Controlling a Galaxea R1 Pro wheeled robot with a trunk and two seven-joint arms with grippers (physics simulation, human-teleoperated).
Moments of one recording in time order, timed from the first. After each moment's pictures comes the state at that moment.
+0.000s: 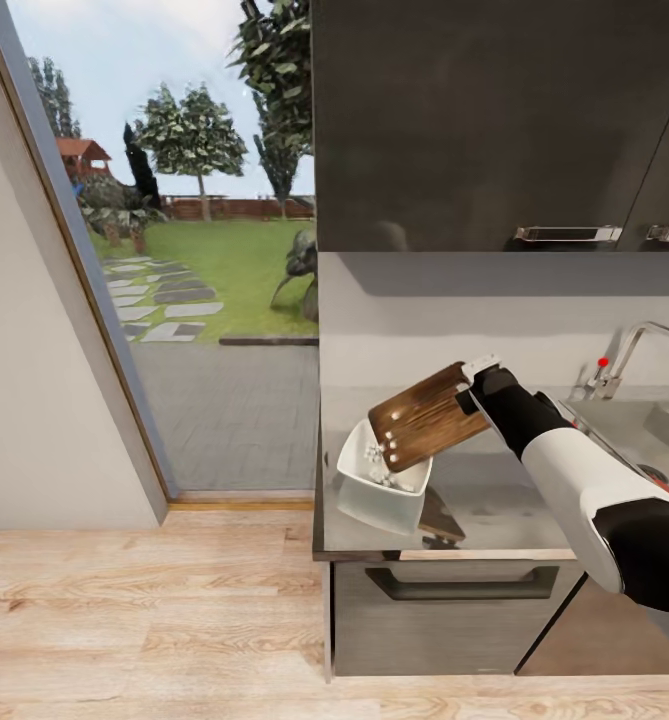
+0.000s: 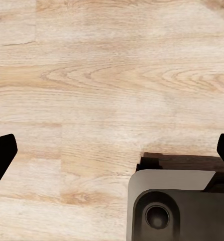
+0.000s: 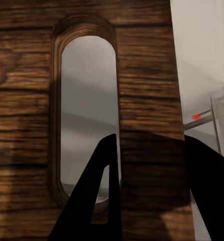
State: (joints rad) left arm -0.31 0.01 -0.13 0.07 0.09 -0.33 0.19; right arm -1.26 -0.11 0.29 -0.48 0.24 0.73 0.04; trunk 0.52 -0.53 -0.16
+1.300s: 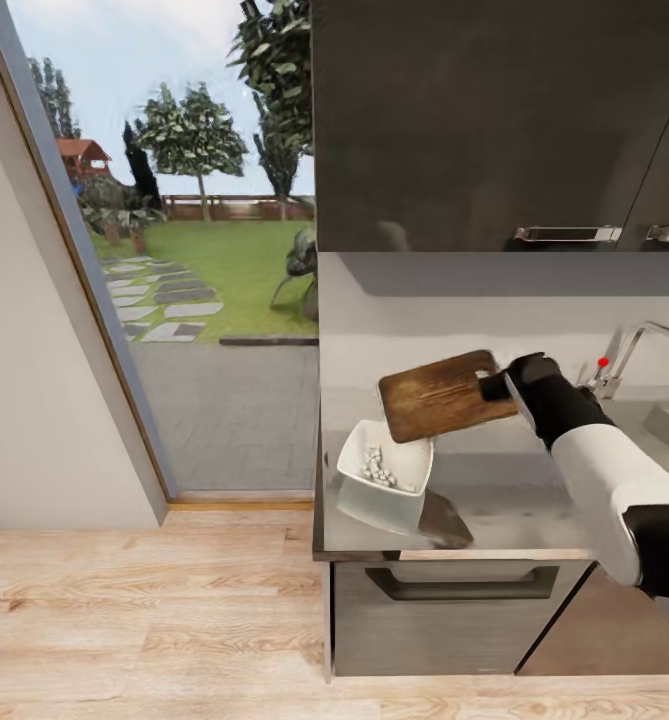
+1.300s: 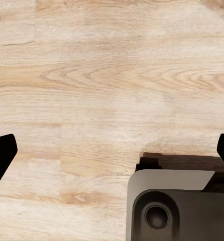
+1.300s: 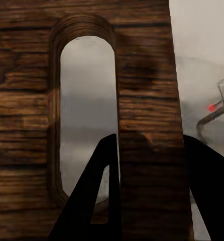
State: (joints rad) left arm -0.31 0.01 -0.13 0.07 0.09 -0.33 0.19; right arm -1.26 -0.18 0.10 -0.55 0.21 0.73 0.10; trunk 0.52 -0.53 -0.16
